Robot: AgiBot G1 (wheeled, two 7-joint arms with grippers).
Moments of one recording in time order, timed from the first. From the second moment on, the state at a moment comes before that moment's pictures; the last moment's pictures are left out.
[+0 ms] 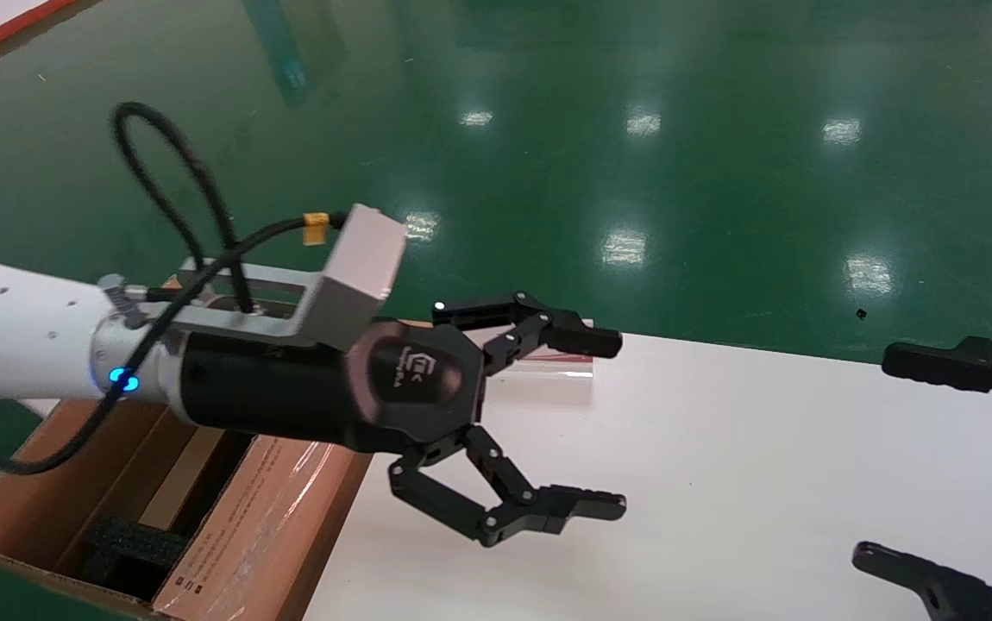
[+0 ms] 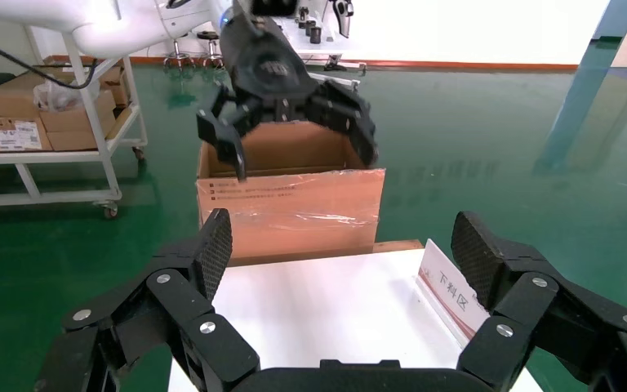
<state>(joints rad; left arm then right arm) -1.21 0.61 0.49 -1.24 0.76 1.46 -0.23 1.08 -0.60 -0.30 1.28 -0.72 -1.49 0.18</state>
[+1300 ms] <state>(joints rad) -1.07 0.61 0.28 -1.28 0.73 1.50 -0.19 1.08 -0.60 -0.30 1.28 -0.72 -1.49 0.18</state>
